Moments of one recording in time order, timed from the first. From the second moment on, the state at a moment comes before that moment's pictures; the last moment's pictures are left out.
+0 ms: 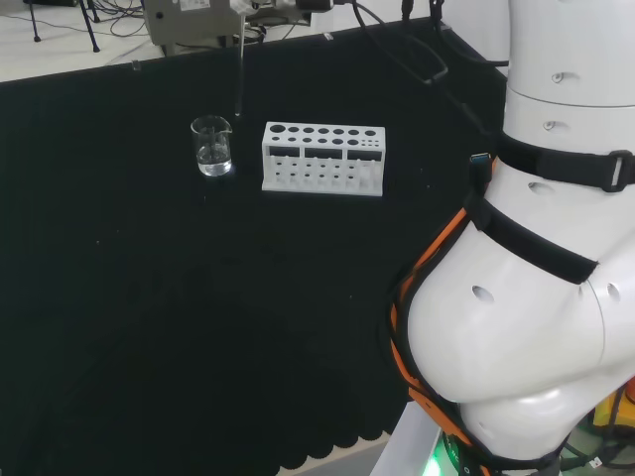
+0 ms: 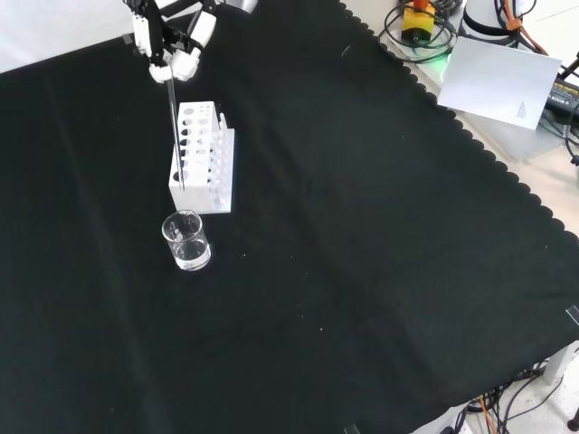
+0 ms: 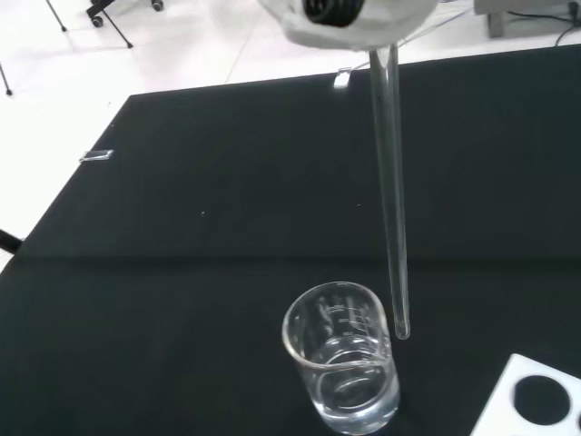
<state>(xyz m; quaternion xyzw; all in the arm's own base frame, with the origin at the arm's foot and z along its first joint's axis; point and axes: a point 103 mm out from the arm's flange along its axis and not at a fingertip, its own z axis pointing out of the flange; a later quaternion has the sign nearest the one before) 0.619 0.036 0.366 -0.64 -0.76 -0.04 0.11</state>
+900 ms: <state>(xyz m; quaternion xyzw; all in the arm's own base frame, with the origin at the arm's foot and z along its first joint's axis) 0.609 -0.001 0.366 -0.63 -0.77 -0.06 0.11</state>
